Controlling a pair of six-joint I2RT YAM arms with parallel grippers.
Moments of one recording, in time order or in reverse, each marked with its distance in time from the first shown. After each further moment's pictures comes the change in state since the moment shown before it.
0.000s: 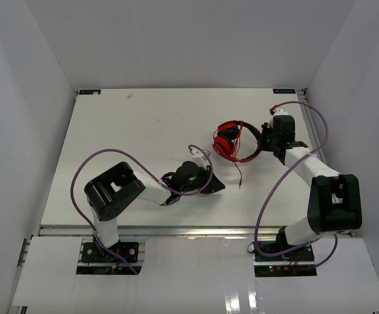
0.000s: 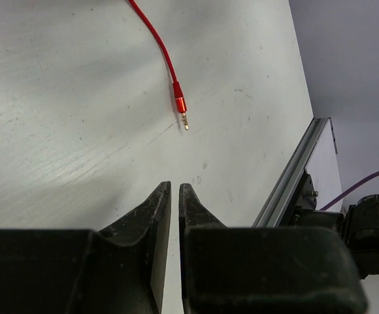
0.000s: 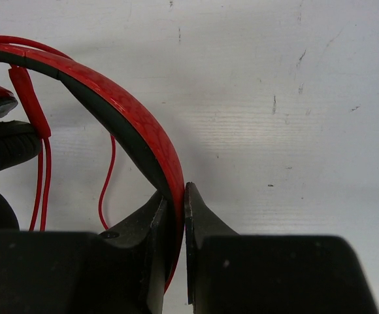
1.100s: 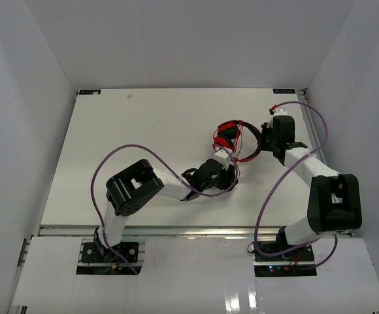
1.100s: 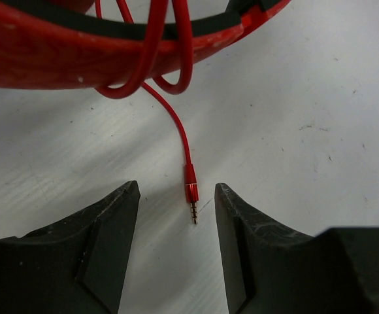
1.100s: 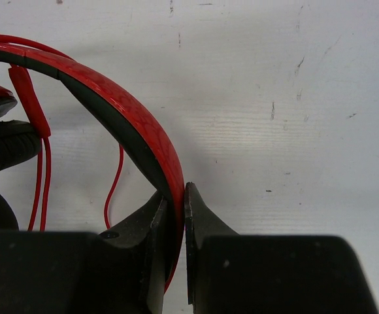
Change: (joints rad) left arm -0.087 0.189 0.294 -0.163 -0.251 0.382; right arm 0.000 0.002 -0.009 0.028 0.001 -0.014
